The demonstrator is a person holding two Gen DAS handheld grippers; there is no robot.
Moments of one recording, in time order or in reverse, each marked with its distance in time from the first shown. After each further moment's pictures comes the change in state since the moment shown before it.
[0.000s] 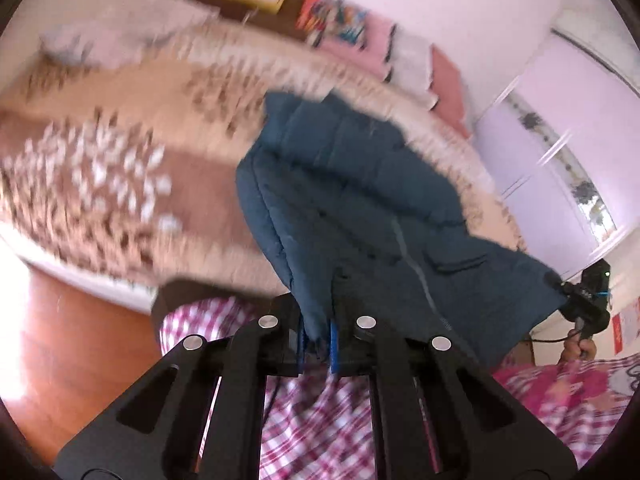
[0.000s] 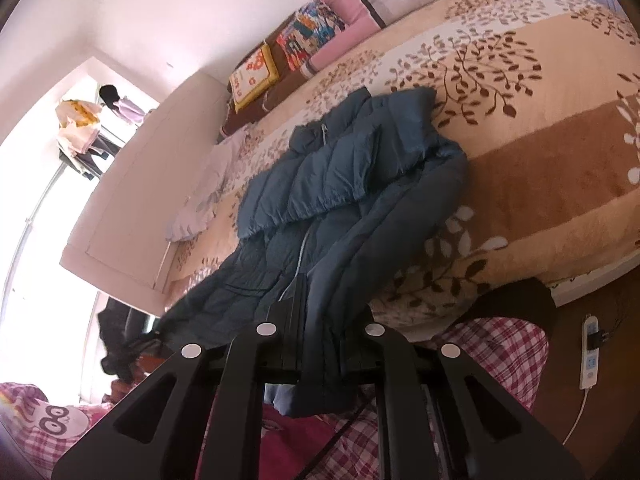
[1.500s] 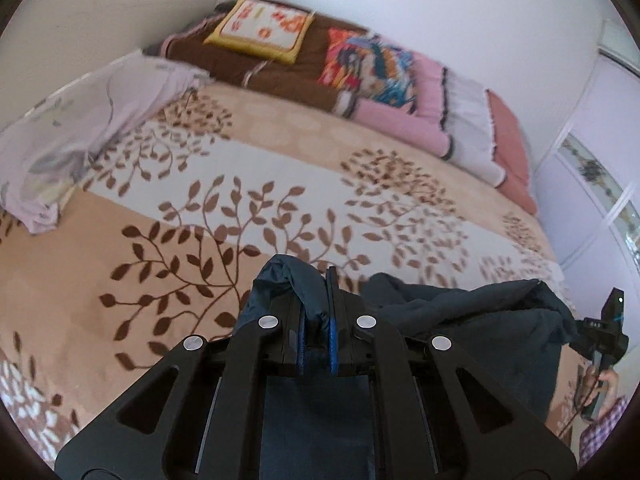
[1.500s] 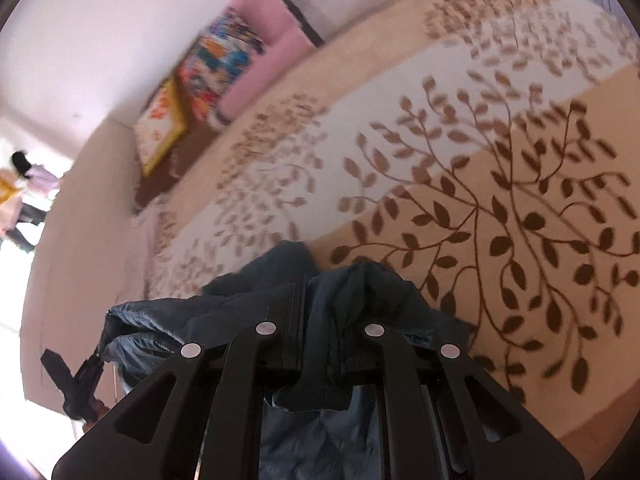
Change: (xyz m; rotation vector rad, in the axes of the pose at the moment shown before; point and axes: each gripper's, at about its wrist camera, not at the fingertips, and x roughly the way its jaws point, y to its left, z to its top) left arm 0.278 -0.008 0.325 -0.021 -0.106 0.205; right arm 0.244 -0.084 0.334 0.177 0.037 -0.228
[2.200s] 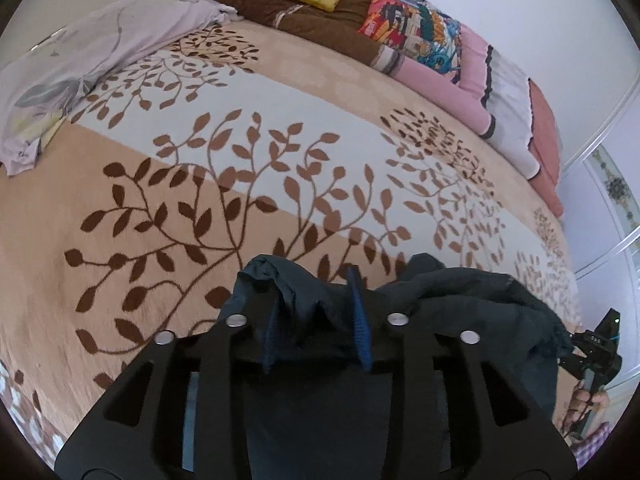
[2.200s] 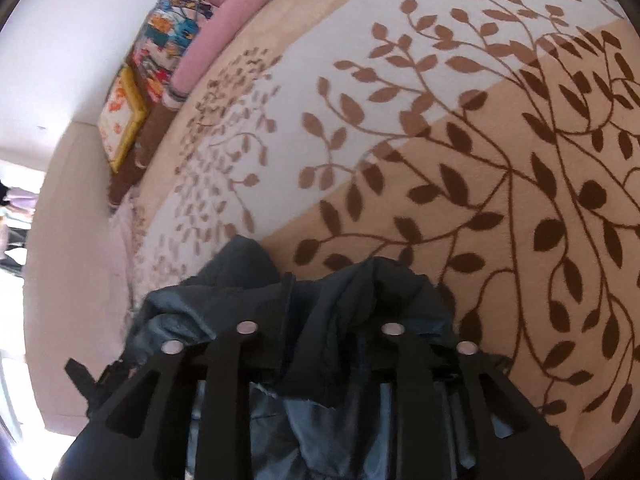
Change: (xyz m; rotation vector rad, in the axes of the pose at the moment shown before) left arm 0.069 0.022 -0.016 -0.125 0.136 0.026; right arm 0.074 -0.029 0.014 0.110 0.136 0.008
